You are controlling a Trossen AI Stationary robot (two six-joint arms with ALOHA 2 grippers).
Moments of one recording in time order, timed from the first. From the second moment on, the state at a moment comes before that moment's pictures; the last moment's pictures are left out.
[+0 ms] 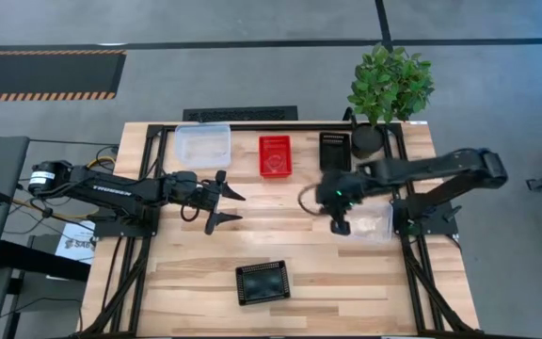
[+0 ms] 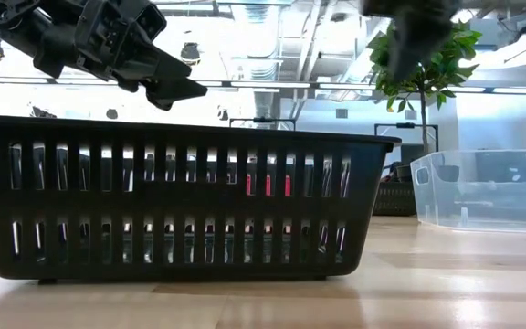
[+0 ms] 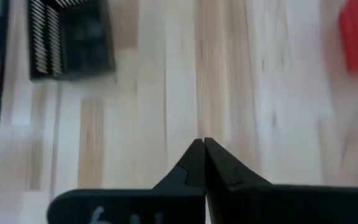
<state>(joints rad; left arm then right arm) 0.06 1.10 0.39 0.44 0.19 0.01 0.08 1.30 1.10 -0.82 -0.07 0.19</state>
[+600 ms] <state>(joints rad) -0.22 1.18 0.65 0.05 0.04 -0.26 0.33 1.26 0.99 -0.83 0.10 0.44</state>
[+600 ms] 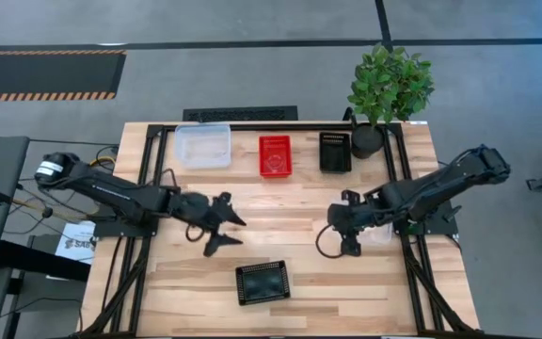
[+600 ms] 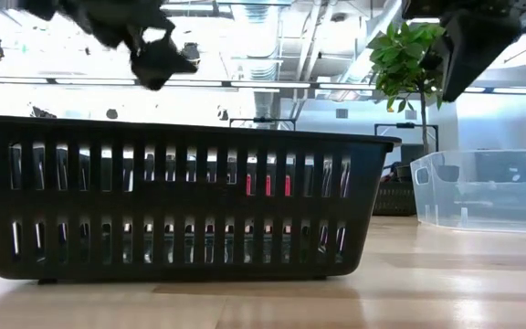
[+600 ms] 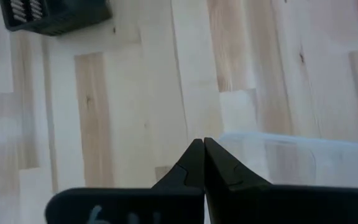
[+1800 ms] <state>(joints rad) -0.42 1.89 1.15 -0.29 -0.10 -0.57 1.00 1.26 0.99 -0.78 0.64 0.75</state>
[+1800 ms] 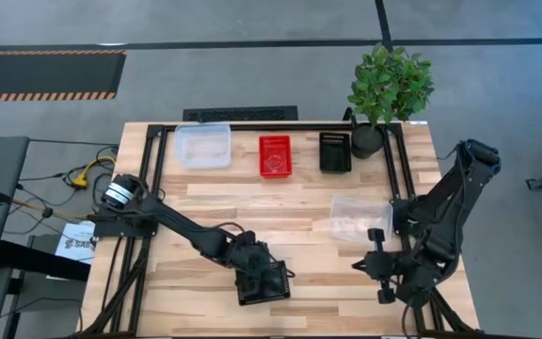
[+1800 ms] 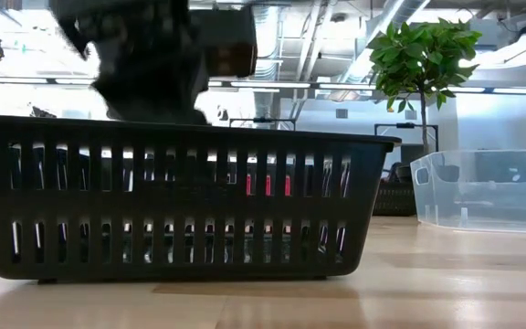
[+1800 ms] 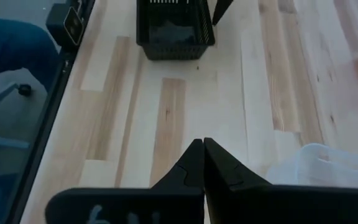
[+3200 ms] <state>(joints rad) -0.41 1.90 1.18 -0.33 -0.12 -0.52 0.99 1.26 0.88 -0.75 0.63 0.80</state>
